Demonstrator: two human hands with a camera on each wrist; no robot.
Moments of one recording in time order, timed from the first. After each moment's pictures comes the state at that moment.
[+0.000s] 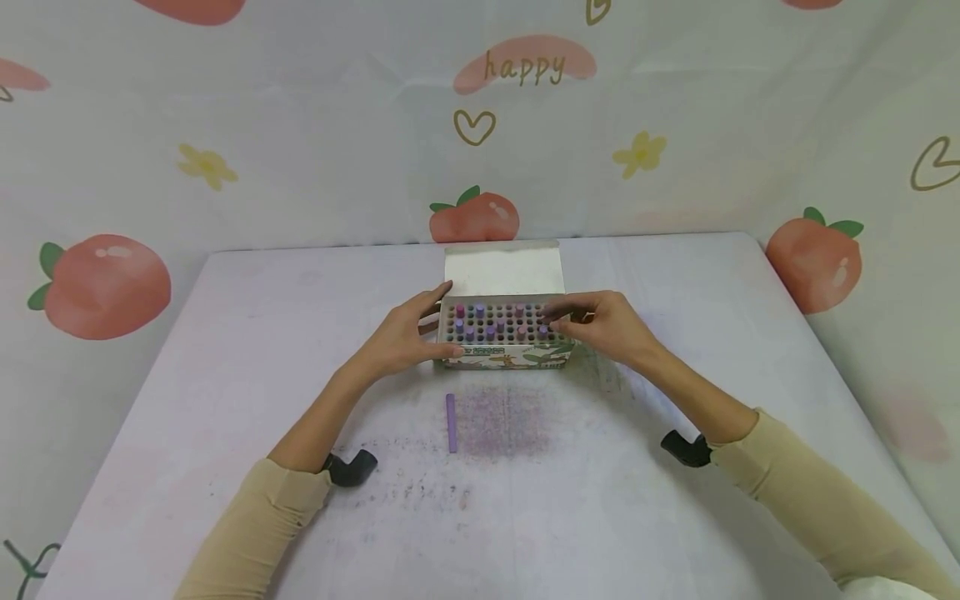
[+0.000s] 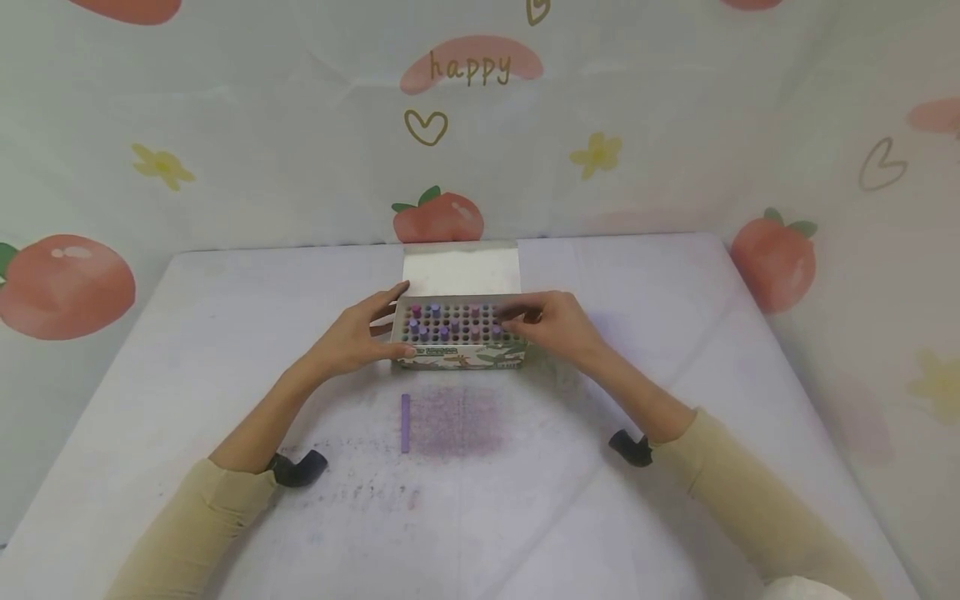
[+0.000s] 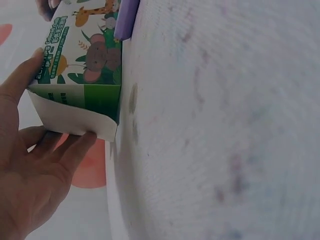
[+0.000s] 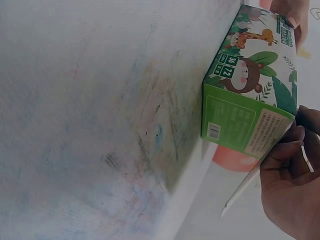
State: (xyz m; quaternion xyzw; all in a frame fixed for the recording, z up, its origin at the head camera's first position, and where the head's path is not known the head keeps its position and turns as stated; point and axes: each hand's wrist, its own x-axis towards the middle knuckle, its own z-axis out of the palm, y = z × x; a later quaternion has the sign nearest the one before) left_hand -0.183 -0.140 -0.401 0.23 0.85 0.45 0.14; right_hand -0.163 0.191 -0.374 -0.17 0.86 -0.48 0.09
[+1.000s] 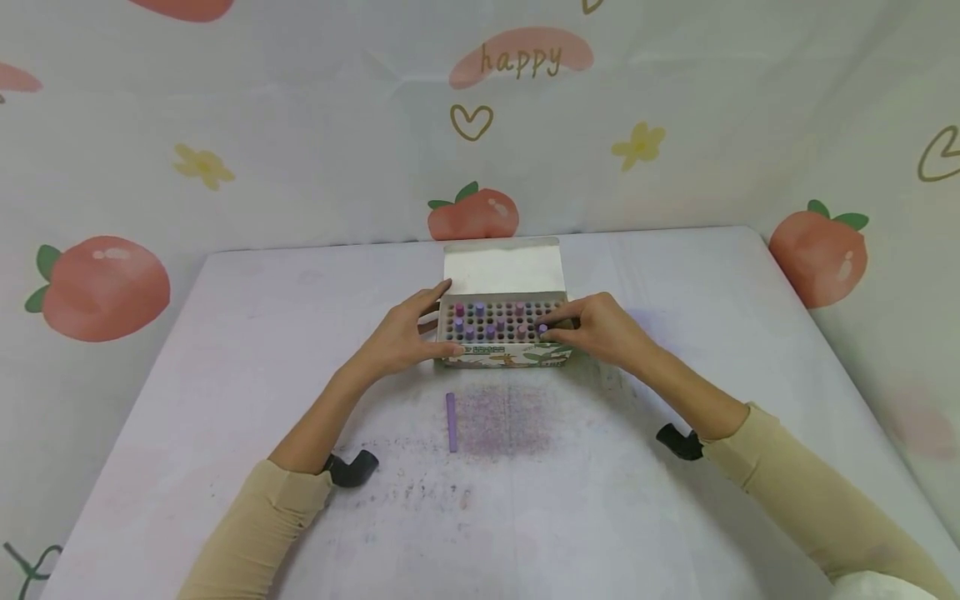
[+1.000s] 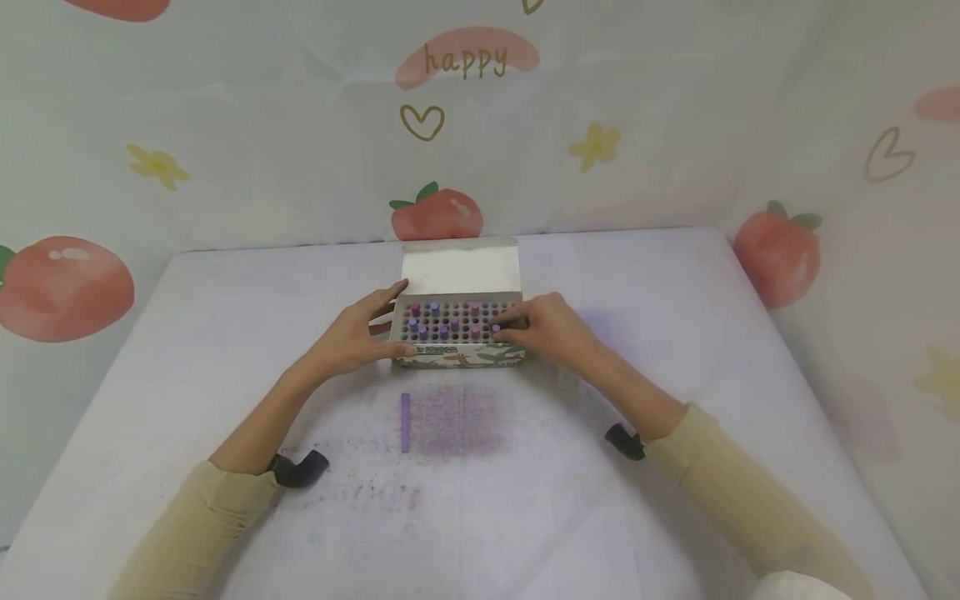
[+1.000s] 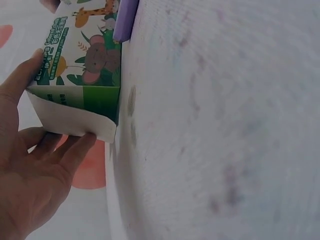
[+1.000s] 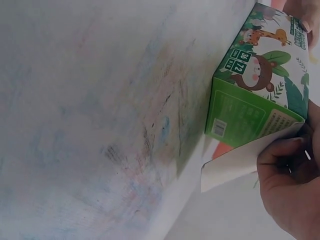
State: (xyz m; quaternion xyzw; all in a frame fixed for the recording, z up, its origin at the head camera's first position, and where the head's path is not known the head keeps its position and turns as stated) left_hand -0.183 -0.138 -0.402 0.22 0.85 0.45 0.14; right_hand -0.167 0.184 -0.386 -0.23 0.90 -0.36 0.06
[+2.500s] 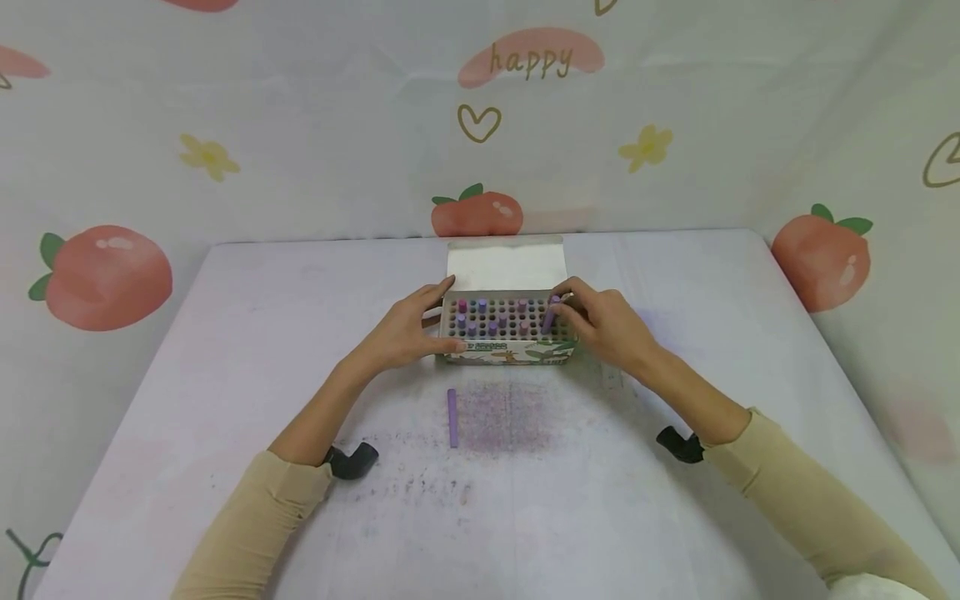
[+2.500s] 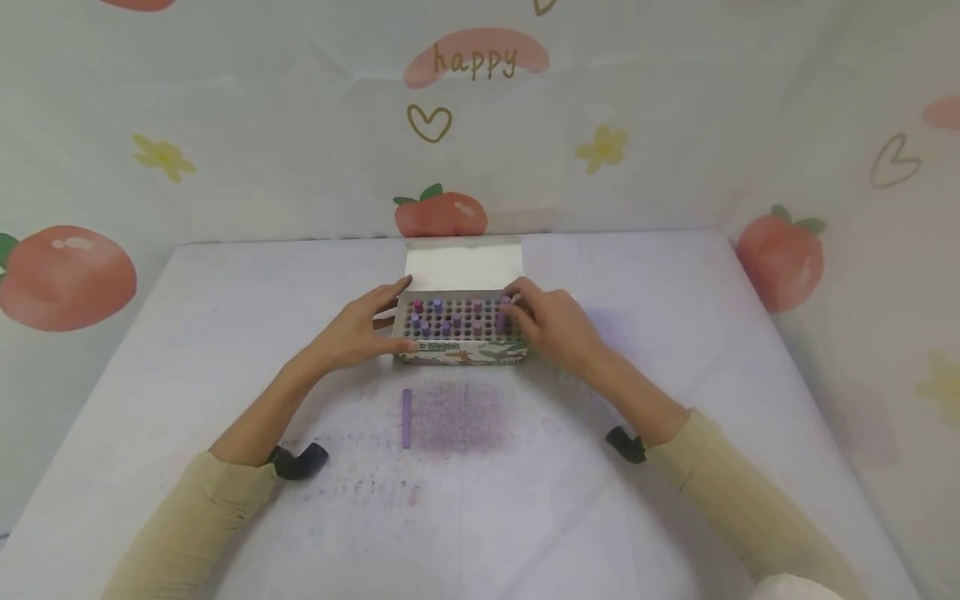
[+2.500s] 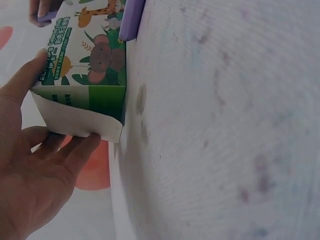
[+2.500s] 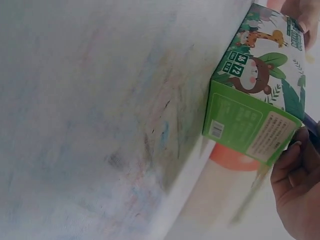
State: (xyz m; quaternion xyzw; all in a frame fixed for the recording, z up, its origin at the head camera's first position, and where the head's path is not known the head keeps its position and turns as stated) left_hand -0.185 -0.139 -0.397 0.22 0.86 0.43 0.15; right_hand -0.162 0.183 -0.378 -0.29 0.89 -0.35 -0.06
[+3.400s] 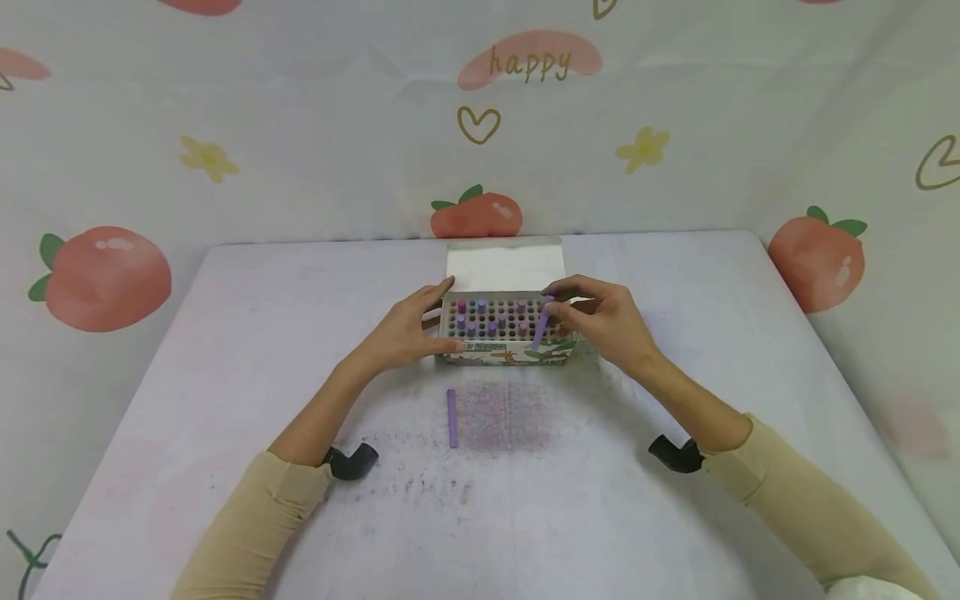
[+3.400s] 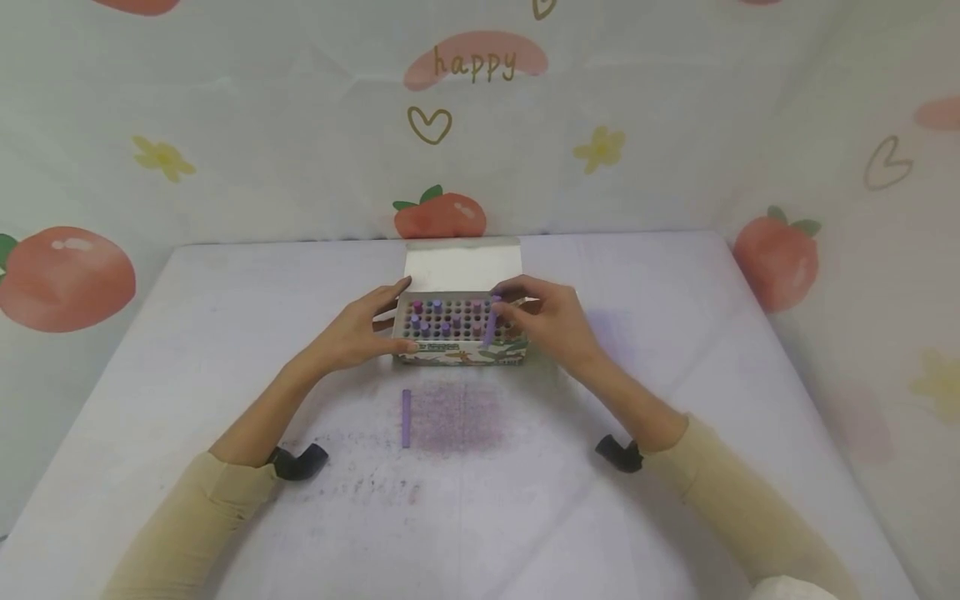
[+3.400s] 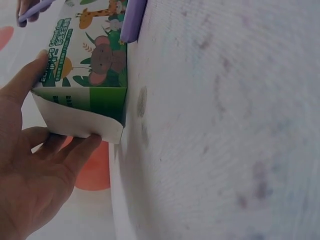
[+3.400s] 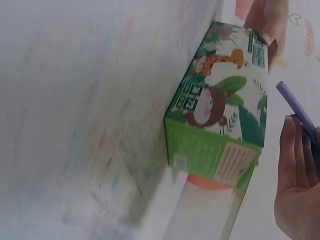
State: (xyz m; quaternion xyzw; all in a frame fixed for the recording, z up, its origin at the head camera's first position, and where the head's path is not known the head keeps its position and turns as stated) left_hand -0.184 -0.140 -0.395 0.22 0.86 0.43 0.15; right_hand -0.151 0.173 -0.362 -0.20 0.76 -0.61 0.01
